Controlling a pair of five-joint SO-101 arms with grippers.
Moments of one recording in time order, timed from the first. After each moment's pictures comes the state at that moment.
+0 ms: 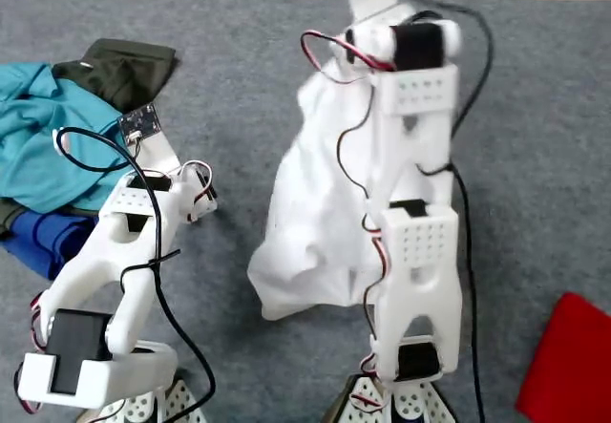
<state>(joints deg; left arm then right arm) 1.8 -9.8 46.9 37.1 20.9 -10.8 43.2 -91.5 101.2 9.3</state>
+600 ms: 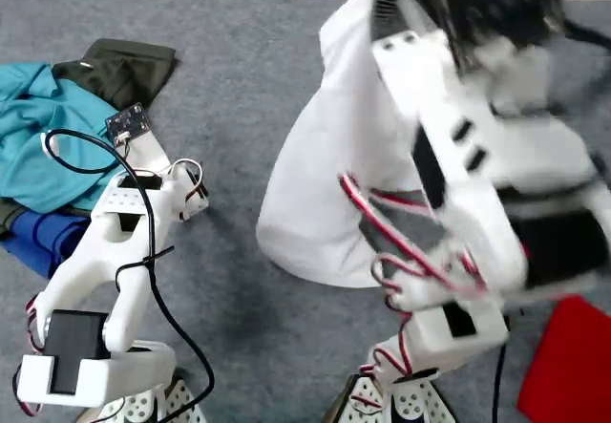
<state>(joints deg) -0.7 -9.8 46.9 37.1 20.9 -12.7 4.1 -92.9 101.5 9.3</state>
